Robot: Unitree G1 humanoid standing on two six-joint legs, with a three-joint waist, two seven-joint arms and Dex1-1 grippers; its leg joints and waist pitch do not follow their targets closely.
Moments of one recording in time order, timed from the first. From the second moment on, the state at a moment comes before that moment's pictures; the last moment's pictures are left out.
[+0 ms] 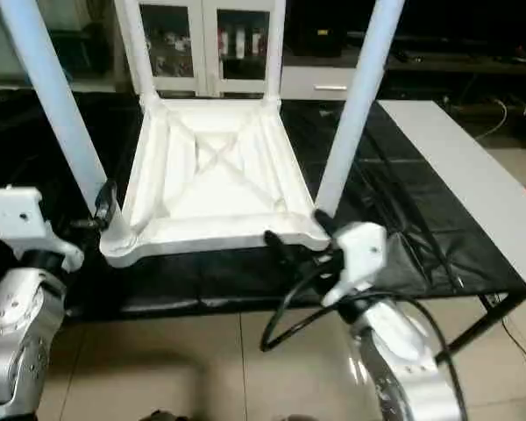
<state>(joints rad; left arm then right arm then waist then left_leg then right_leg) -0.09 0.17 0.16 -0.25 -0.18 0.23 -0.07 0.07 -0.21 0.07 -0.34 0.31 0.26 0.41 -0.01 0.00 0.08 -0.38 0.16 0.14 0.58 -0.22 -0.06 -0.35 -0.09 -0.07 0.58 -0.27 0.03</state>
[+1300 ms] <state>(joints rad) -0.26 0.13 0.10 -0.11 -0.27 0.26 -0.19 0.04 -0.16 0.01 -0.28 0.31 0.20 0.34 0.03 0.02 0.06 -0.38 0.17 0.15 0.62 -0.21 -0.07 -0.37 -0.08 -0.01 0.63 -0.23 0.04</state>
